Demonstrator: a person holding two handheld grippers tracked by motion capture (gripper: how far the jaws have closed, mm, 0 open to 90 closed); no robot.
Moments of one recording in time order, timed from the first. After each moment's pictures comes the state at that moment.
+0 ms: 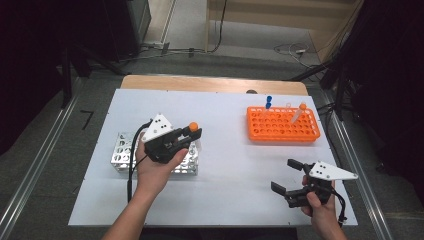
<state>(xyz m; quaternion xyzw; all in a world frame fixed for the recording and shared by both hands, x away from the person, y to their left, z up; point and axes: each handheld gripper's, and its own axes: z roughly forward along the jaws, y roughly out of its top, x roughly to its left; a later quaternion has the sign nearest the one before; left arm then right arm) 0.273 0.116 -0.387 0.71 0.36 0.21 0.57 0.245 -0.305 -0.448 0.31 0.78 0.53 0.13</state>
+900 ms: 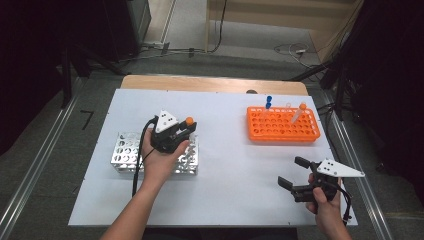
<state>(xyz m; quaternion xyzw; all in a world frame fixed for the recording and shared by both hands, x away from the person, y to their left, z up) 0.312 0.112 -0.429 0.71 0.43 0.24 0.51 0.254 -0.320 -0.453 0.34 0.76 0.53 0.14</state>
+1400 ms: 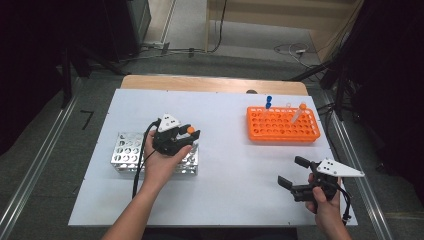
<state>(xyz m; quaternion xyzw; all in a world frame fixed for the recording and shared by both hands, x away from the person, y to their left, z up) 0.311 0.111 -0.436 0.72 0.44 0.20 0.50 0.255 -0.320 -0.454 0.34 0.76 0.53 0.14</state>
